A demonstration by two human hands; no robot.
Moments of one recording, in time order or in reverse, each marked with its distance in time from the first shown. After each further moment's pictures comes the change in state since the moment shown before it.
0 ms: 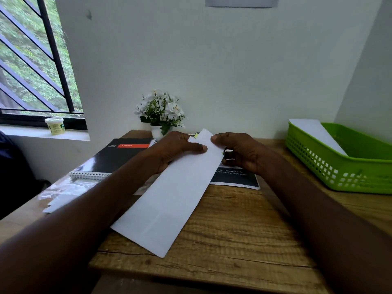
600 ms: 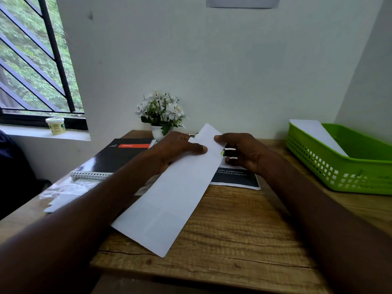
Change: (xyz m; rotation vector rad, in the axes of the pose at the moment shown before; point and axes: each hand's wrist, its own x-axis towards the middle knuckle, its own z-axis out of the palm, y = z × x) left_hand -0.001 0.001 0.002 0.002 0.027 0.013; right_hand -0.001 -0.002 -0.002 0.056 0.044 0.024
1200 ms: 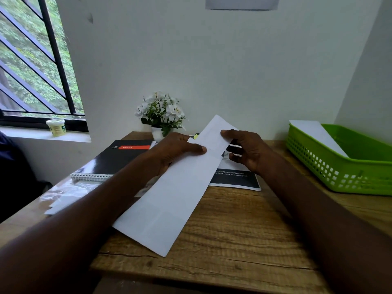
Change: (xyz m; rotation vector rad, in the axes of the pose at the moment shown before) left_hand -0.004 0.004 0.001 0.020 0.048 -0.006; right_hand 0.001 -0.003 -0.002 0.110 0.143 -0.062
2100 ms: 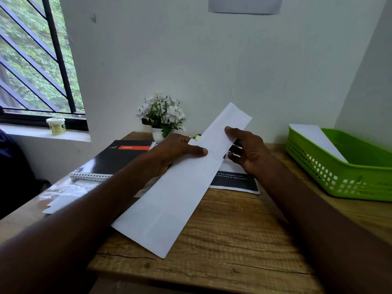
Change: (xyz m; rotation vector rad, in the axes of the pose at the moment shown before) left_hand 0.005 -0.003 -0.001 -0.006 -0.029 0.007; right_hand -0.001 -0.001 0.005 0.129 0.077 -0.018
